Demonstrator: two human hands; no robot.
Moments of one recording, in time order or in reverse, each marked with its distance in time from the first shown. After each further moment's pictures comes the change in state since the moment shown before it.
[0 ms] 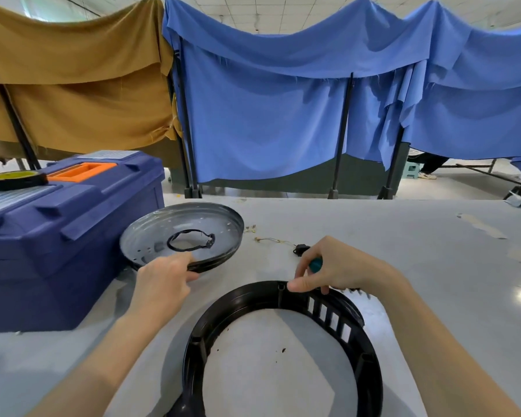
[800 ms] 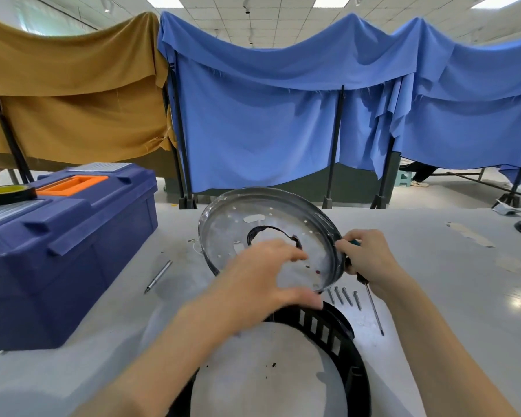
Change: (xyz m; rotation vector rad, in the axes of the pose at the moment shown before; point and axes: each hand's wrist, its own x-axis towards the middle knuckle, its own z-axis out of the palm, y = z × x) left_hand 0.003 0.128 -0.047 -0.504 -0.227 0.481; right_hand 0.001 0.040 -0.023 0.483 0.664 0.256
